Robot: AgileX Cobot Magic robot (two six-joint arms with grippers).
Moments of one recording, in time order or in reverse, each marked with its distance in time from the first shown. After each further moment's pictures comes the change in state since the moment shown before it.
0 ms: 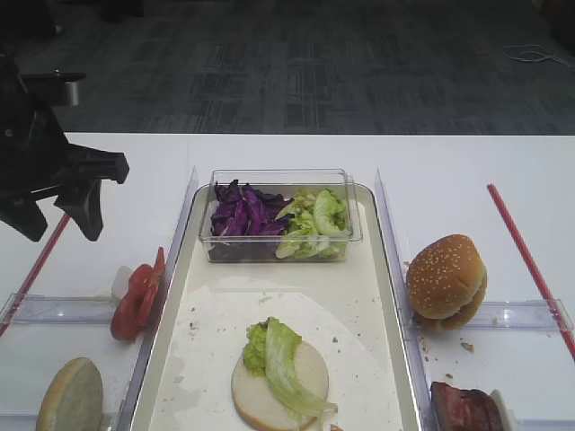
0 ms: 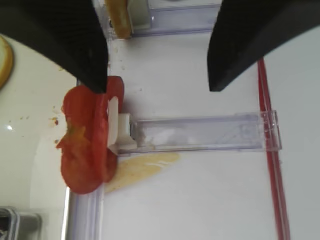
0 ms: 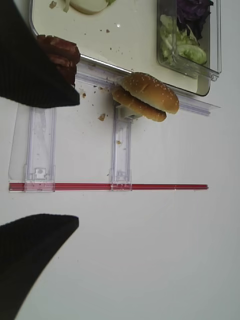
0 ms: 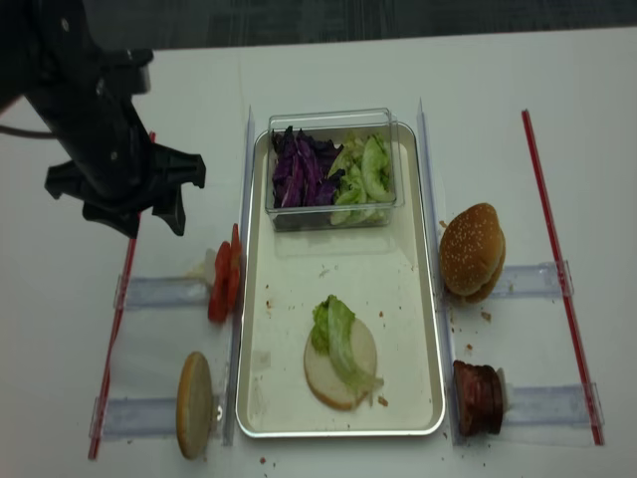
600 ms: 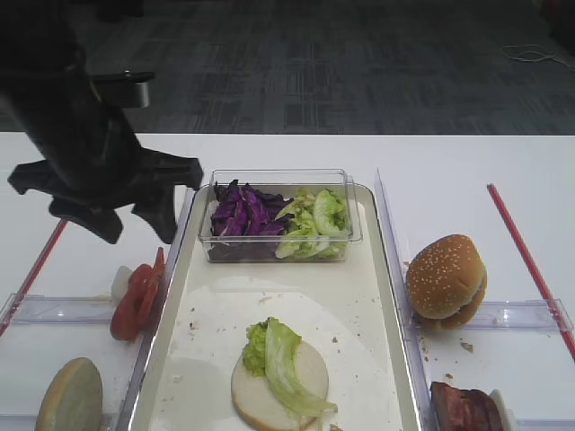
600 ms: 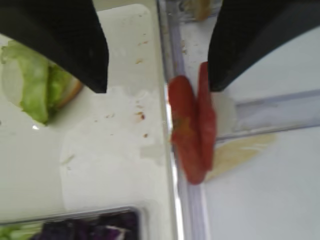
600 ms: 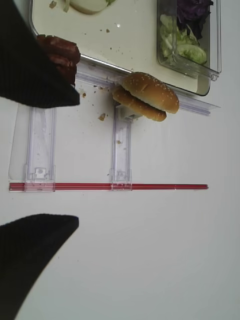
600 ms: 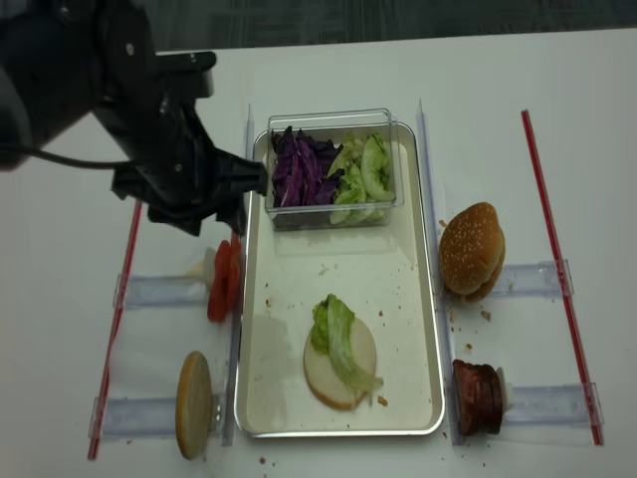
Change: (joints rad) left arm -0.207 -0.001 0.002 -0.048 -0.111 -0.101; right arm 0.000 0.000 0.000 0.000 0.000 0.000
